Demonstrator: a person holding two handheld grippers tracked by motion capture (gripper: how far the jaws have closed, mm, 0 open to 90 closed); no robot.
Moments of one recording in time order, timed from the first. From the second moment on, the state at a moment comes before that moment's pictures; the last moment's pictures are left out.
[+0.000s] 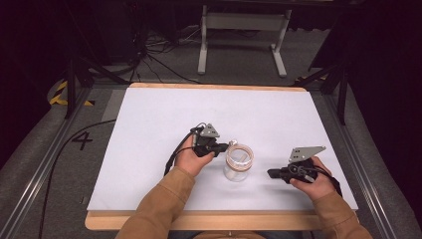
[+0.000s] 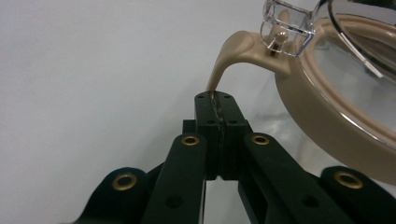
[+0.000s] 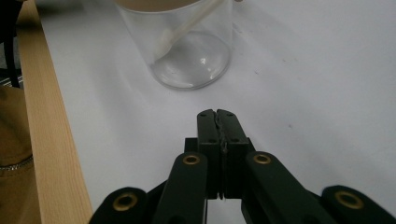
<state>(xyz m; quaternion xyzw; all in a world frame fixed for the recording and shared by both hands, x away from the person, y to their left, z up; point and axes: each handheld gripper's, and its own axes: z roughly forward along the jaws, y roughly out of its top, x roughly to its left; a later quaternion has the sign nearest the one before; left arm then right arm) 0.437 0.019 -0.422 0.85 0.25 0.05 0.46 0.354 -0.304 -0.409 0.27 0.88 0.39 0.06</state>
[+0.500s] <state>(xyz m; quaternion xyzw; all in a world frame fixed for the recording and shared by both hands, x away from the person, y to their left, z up) 0.451 0.005 -0.424 0.85 0.23 0.04 0.47 0.340 -0.318 -0.408 0.29 0.87 0.39 0.07</state>
